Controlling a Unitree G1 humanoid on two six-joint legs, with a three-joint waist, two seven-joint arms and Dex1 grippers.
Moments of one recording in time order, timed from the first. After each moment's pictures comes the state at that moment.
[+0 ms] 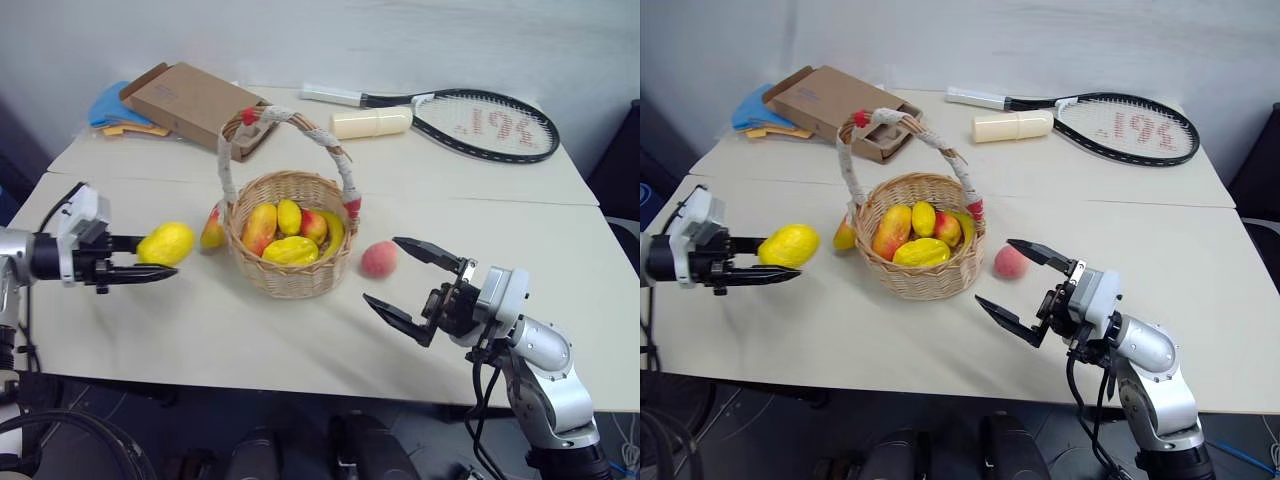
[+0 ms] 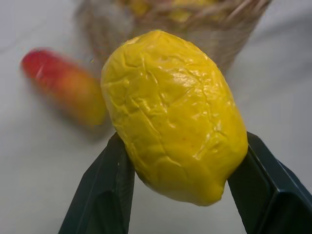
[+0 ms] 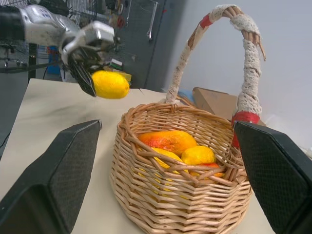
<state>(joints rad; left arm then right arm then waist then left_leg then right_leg) -0.51 1.01 0.20 0.26 -0.43 0.40 -1.44 -0.06 -0.45 -0.01 -0.42 0.50 -0.09 0.87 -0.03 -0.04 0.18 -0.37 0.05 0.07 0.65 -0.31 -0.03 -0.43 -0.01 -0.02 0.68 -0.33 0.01</state>
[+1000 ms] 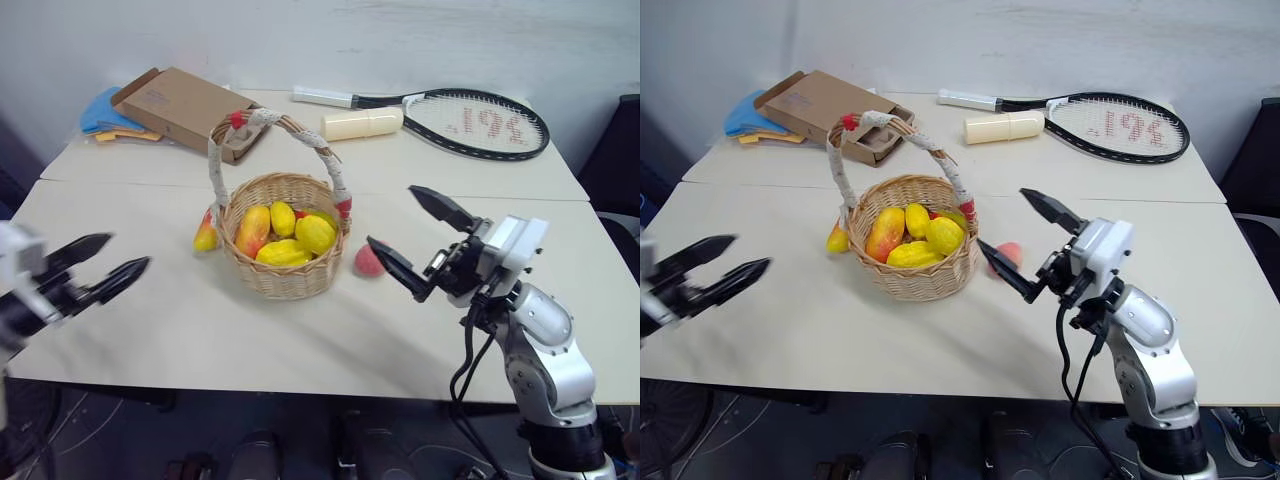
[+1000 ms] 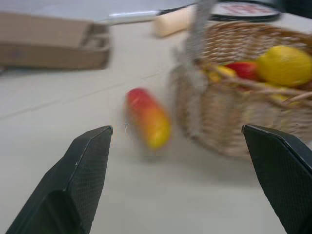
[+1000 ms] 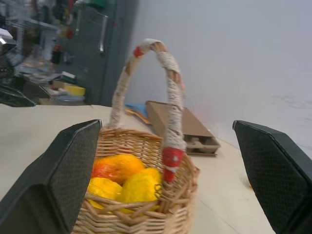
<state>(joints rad) 0.07 0.74 0.80 -0.08 -0.58 0.50 -0.86 -0.22 -0.42 -0.02 -0.46 0.49 0.05 0.71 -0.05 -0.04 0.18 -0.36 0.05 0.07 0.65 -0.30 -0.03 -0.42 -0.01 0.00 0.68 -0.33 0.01</state>
